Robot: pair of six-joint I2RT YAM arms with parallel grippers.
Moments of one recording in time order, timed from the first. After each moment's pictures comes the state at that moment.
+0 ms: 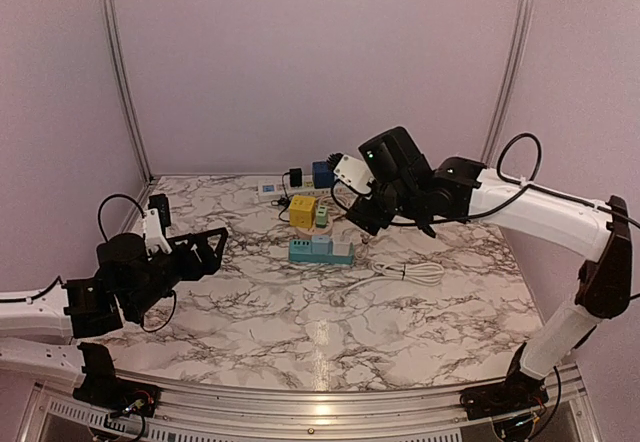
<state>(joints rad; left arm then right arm) -0.98 0.83 0.39 0.27 -0.54 -0.59 0.91 1.60 1.48 -0.56 0.57 -0.45</state>
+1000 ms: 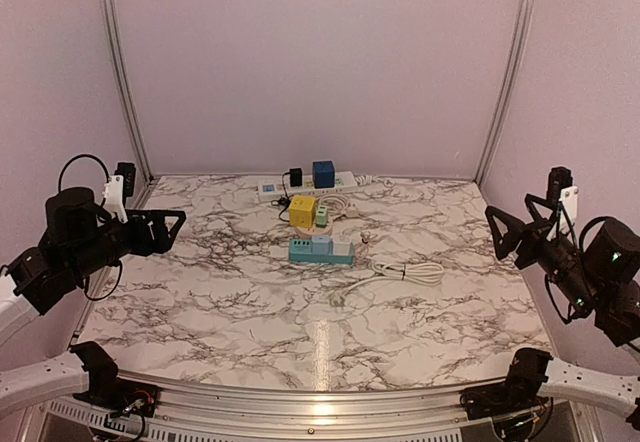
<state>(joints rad) -0.58 0.65 0.68 -0.32 -0.12 -0.33 0.91 0.33 0.71 -0.35 0.57 0.01</state>
